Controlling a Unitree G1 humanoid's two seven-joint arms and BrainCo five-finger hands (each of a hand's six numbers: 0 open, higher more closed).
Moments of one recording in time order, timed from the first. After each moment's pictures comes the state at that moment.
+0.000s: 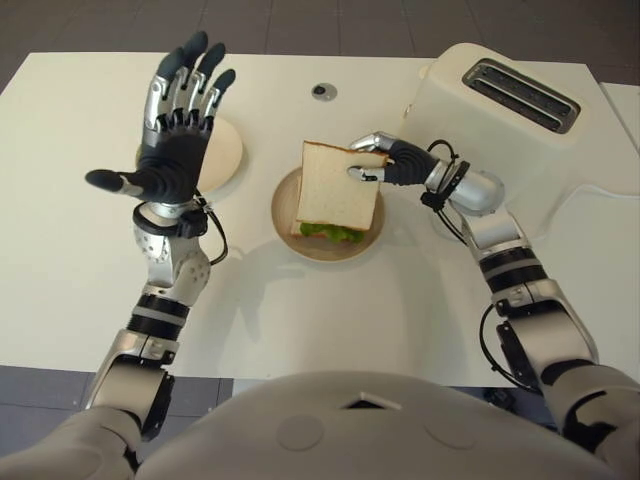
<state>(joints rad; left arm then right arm) -0.14 0.38 -0.22 0.08 -0.83 -0.87 -0.73 -0.48 -0.42 0.27 0.49 0.00 -0.53 0.66</state>
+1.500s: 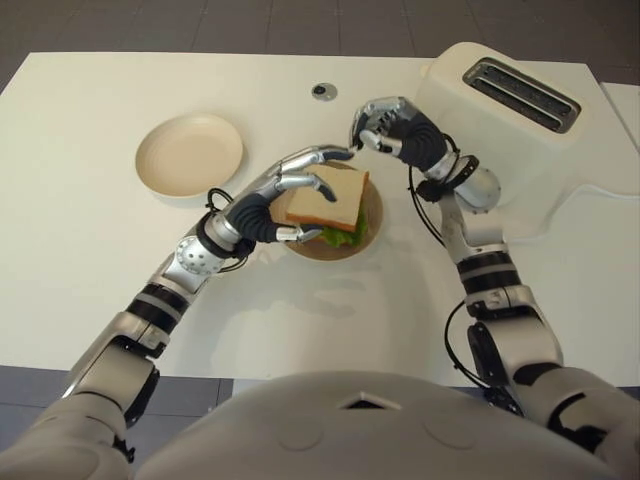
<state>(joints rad) -0.25 0.56 -0.59 0.22 -0.24 -1.12 -0.24 -0.32 -0.33 0.14 0.20 0.49 -0.40 0.94</state>
